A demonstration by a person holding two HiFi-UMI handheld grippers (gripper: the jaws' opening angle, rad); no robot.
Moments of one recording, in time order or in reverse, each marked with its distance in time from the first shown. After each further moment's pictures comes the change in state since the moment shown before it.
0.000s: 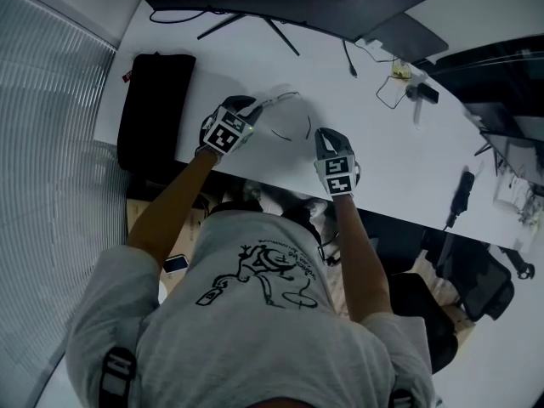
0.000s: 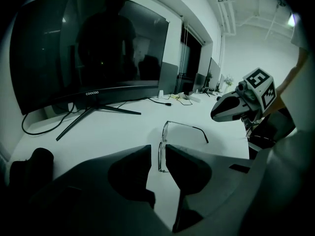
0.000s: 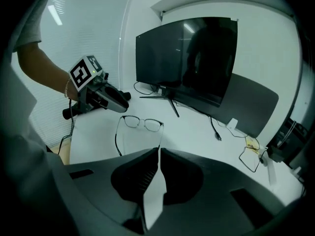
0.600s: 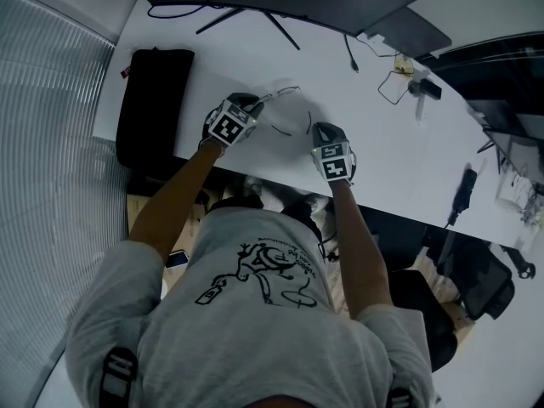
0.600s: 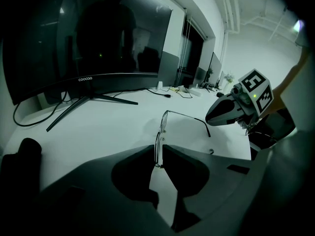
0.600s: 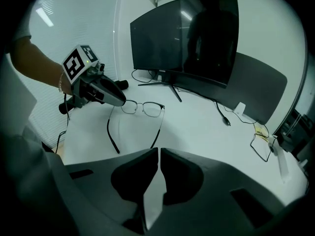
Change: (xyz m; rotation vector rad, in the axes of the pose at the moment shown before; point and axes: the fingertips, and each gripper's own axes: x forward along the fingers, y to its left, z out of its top) left arm 0.028 -0.004 -0.021 -0.019 0.074 -0.034; right arm 0.039 -0.001 -0.037 0.041 0.108 0.041
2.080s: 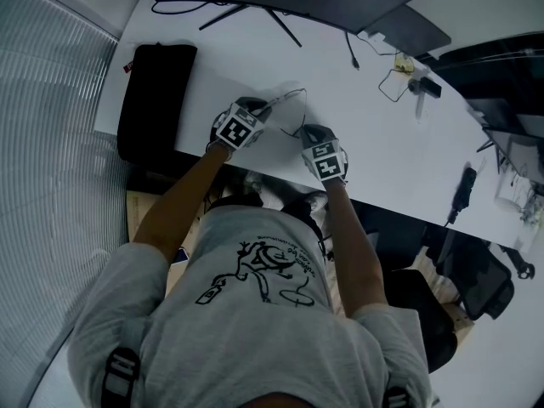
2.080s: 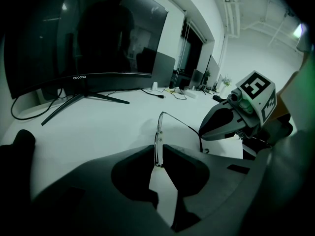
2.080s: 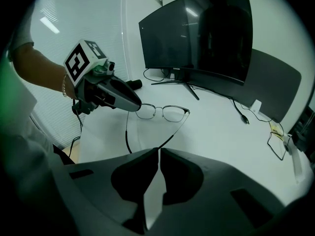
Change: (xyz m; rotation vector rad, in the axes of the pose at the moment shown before) left arm -0.004 -0.035 -0.002 -0.030 -0.012 -0.036; right arm 0.000 0.048 0.000 -0.015 0.014 0.125
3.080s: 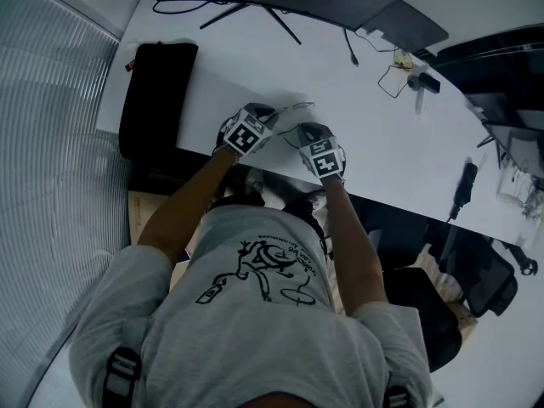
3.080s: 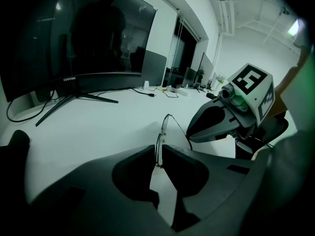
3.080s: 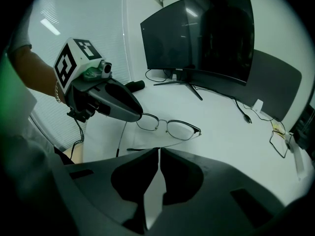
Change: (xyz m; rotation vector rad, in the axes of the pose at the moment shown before) left arm 0.002 -0.037 -0.009 0.038 0.005 -0.044; right arm -0.001 0.016 0.000 0.008 -0.009 0.014
